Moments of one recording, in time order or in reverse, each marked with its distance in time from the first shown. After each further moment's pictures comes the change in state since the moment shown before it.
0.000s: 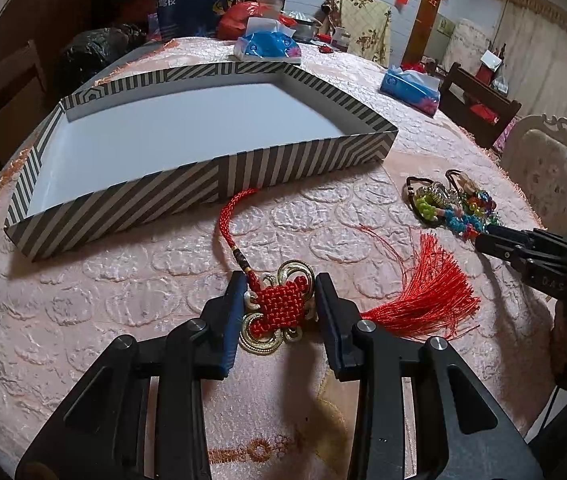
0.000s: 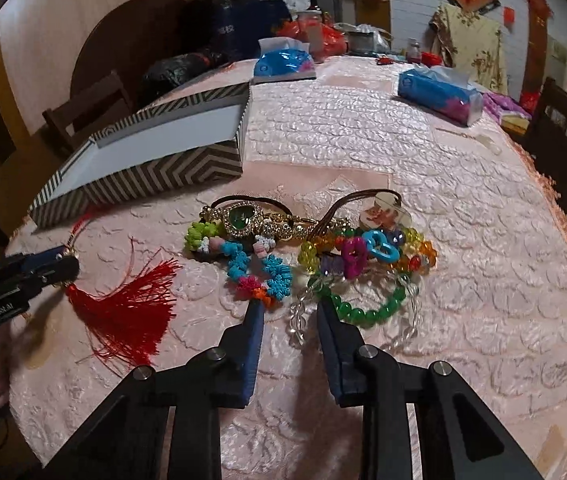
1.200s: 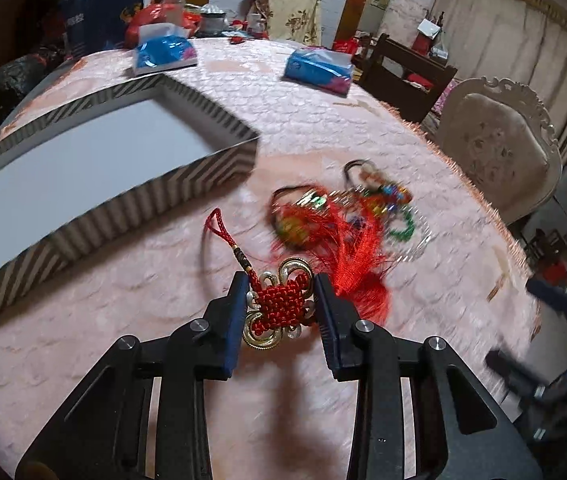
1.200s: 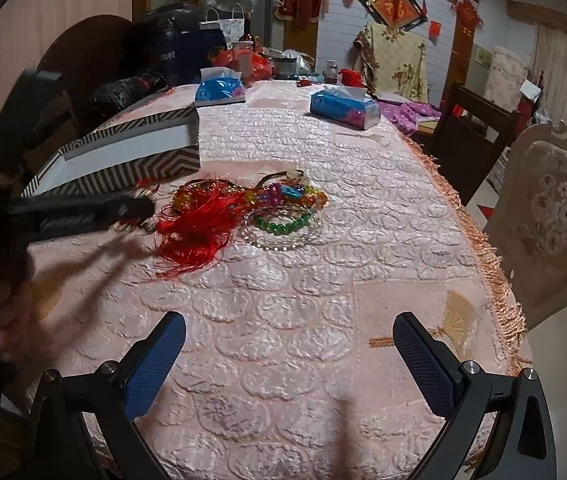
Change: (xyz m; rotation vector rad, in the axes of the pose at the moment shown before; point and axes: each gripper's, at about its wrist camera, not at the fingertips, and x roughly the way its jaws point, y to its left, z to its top) left arm 0.007 -0.081 0.029 0.156 0.056 -0.178; right arm -0.103 0.024 -0.070 0.117 -0.088 -0.270
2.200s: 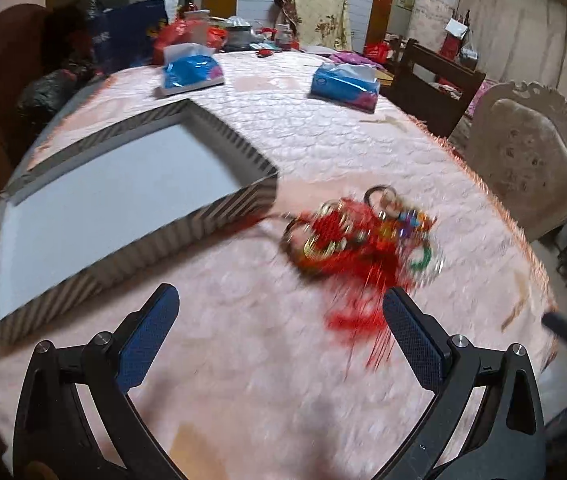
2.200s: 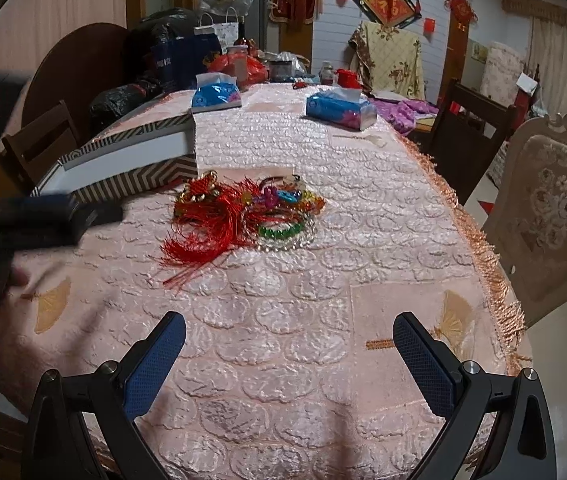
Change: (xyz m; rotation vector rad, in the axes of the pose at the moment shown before) left arm 0.006 -0.025 0.035 -0.016 -0.020 0.133; right arm -0.004 -0.007 -0.001 0.027 0.002 0.007
